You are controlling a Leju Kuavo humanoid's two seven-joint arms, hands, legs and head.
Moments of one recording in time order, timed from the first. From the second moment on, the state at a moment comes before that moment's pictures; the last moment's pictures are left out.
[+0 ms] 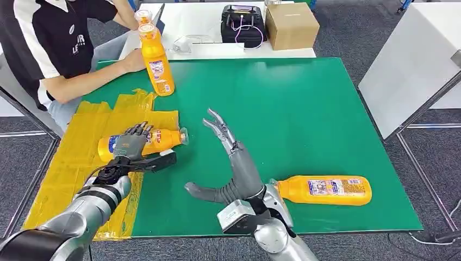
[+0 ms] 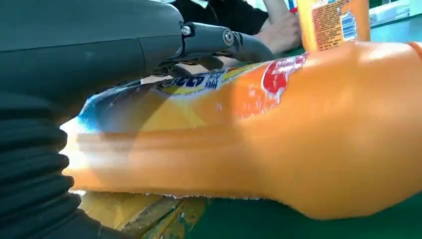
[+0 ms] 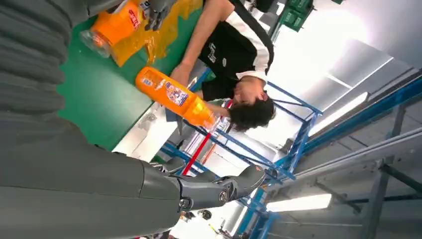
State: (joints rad) left arm -0.70 0.04 -0.19 -0.38 -1.38 0.38 0.02; right arm -0.20 0.15 0.63 -1.57 0.37 -0.12 -0.45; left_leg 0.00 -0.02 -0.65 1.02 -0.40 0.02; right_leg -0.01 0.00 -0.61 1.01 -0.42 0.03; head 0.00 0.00
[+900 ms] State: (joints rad) left arm -0.64 -0.02 -0.01 -0.50 -1.08 0.45 -0.32; right arm -0.21 0.15 0.63 -1.55 0.42 -0.14 -0.44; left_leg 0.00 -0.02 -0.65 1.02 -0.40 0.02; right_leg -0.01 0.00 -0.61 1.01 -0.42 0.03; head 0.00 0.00
